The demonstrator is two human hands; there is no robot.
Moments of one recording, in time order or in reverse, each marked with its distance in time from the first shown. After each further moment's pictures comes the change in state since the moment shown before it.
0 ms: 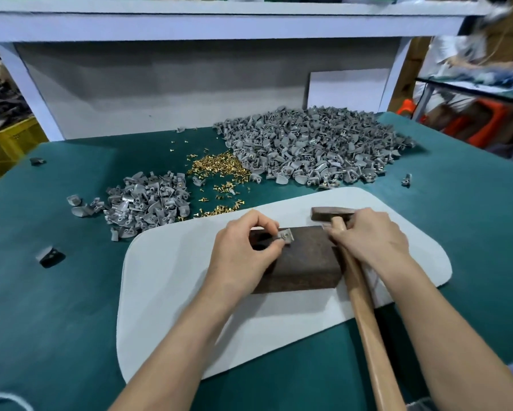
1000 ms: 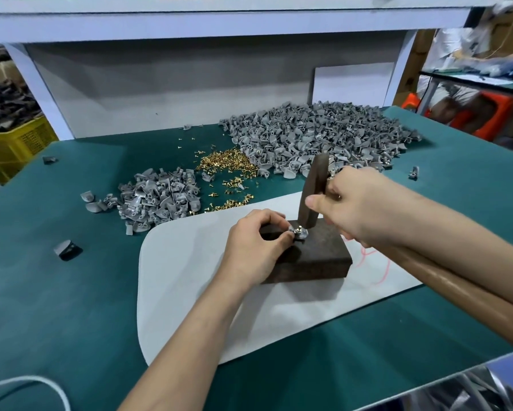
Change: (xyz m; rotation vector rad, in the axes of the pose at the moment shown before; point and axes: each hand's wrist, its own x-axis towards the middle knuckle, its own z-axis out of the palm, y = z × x) left_hand 0.002 -0.003 -0.002 -0.030 -0.052 -0.111; right_hand -0.064 -0.068 -0.091 -0.012 -0.227 -0.473
